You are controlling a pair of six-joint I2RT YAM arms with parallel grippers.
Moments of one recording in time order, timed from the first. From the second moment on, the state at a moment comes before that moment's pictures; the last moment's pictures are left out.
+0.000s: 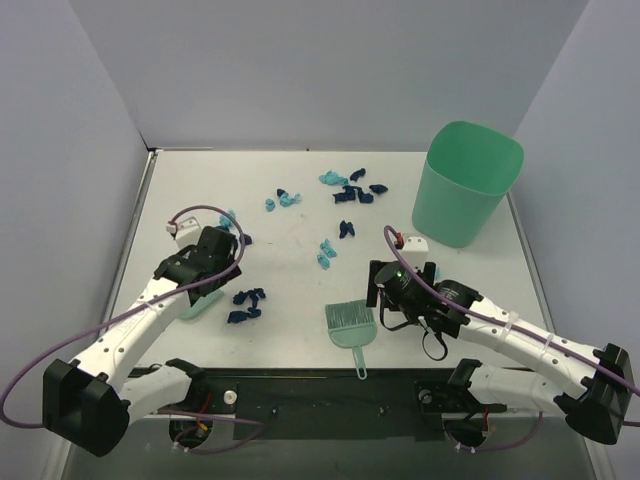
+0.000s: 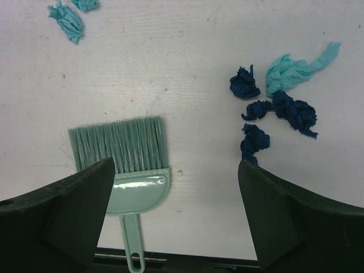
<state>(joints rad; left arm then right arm) -0.47 1.08 0.85 -0.80 -0.55 -0.88 0.93 1.02 0.77 -0.70 0.57 0.75</state>
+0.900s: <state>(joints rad) 0.21 1.10 0.69 -0.86 -0.43 -1.12 0.93 0.91 0.76 -0.71 0.49 0.66</state>
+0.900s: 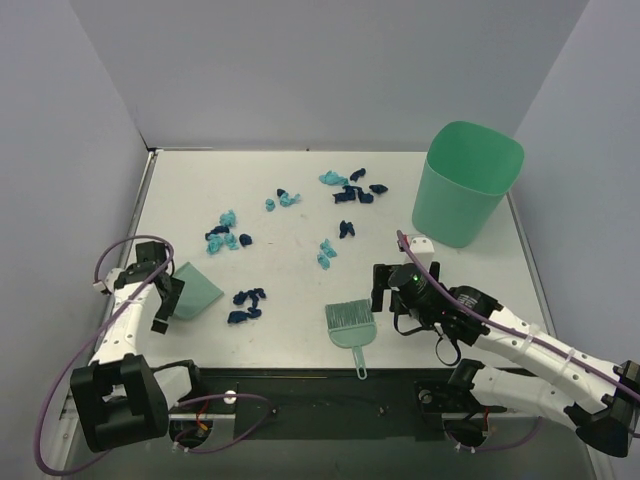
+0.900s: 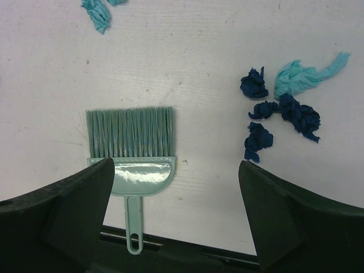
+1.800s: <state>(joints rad) 0.21 1.25 0.60 -0.65 -0.34 -1.00 0.93 0.88 0.73 -0.68 0.52 0.67</state>
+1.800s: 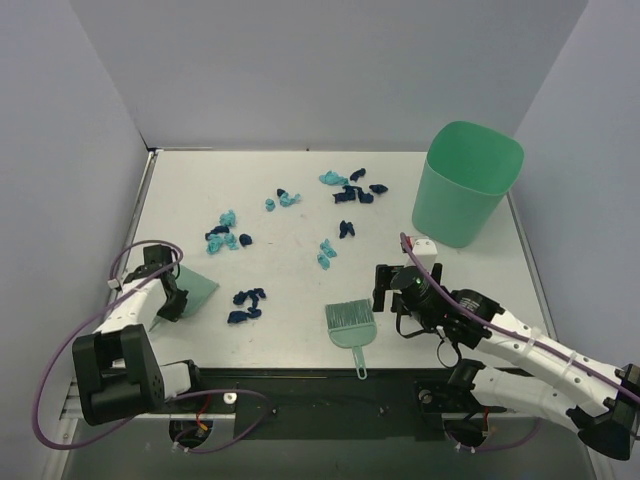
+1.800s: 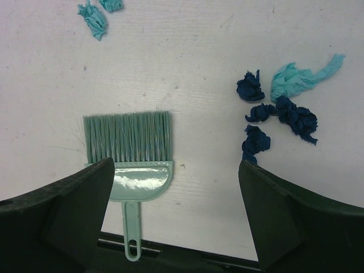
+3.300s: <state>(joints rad) -0.73 1.89 1.32 -0.97 -0.56 -1.90 0.93 0.87 0.85 -0.86 0.61 0.70</state>
